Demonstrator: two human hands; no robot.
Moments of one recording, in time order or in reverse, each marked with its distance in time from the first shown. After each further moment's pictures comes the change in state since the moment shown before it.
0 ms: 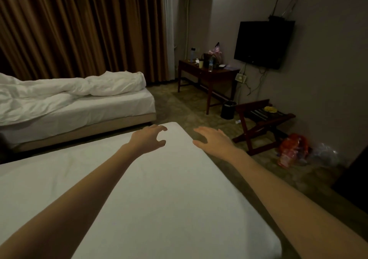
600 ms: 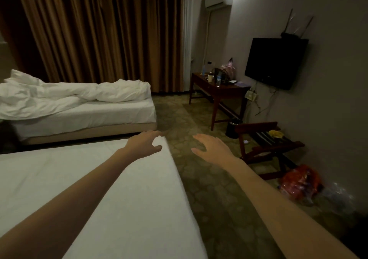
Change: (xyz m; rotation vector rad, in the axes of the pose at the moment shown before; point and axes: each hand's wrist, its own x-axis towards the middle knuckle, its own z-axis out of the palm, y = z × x) left_hand 0.148 0.249 0.026 -0.036 0.061 -0.163; right_hand 0.033 0.284 -0.123 0.001 -0.020 -0.184
